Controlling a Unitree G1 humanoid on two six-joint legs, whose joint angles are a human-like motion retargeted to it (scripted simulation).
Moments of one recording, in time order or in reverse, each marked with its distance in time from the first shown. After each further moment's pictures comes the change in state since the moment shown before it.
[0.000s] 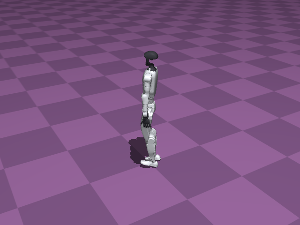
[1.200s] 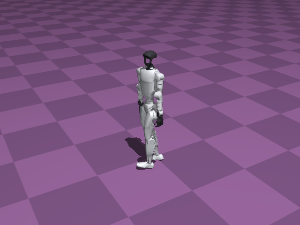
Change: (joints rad) left arm -0.077 0.011 -0.032 -0.019 0.042 0.009 -0.043; right arm 0.118 0.011 -0.046 0.058 -0.005 -0.027 -0.016; waist 0.427 -0.022 0.044; left_leg -0.139 -0.082 -0.320 0.030 0.157 -0.107; right_leg 0.176 -0.097 -0.549 0.000 -0.121 0.052
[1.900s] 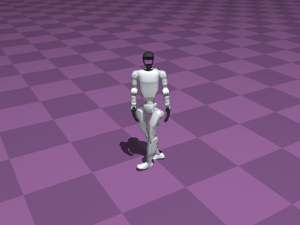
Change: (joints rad) left arm 0.053 -0.008 0.041 0.025 0.006 0.007 0.028; right arm -0.065 0.031 -0.009 -0.086 -0.032 -0.015 -0.012; waist 0.244 0.029 0.043; left_leg -0.033 -0.070 -0.166 -0.017 0.116 -0.178; right_leg 0.107 0.069 -0.371 0.027 -0.071 0.070
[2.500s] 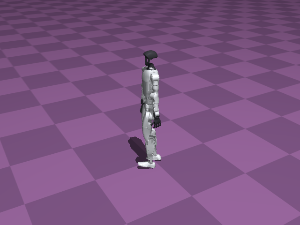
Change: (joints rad) left arm 0.065 0.012 0.084 -0.051 -0.059 -0.014 0.012; right arm -0.026 -0.036 0.113 0.020 -0.002 0.005 0.027; waist -0.384 0.006 -0.048; left_leg 0.105 0.157 0.376 -0.006 -0.203 0.236; right_leg -0.211 -0.033 0.616 -0.026 0.159 -0.107
